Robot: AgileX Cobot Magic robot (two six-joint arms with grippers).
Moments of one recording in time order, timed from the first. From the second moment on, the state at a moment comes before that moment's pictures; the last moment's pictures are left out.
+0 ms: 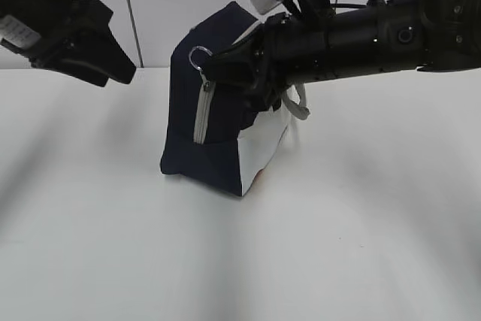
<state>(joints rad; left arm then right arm) -0.21 1.59 -1.36 -0.54 1.02 0.40 0.32 1.76 -1.16 -1.51 -0.71 0.97</state>
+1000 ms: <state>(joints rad) -0.21 1.64 -1.25 -0.83 0.89 0.79 0.32 1.71 -1.24 -1.46 -0.48 1.09</state>
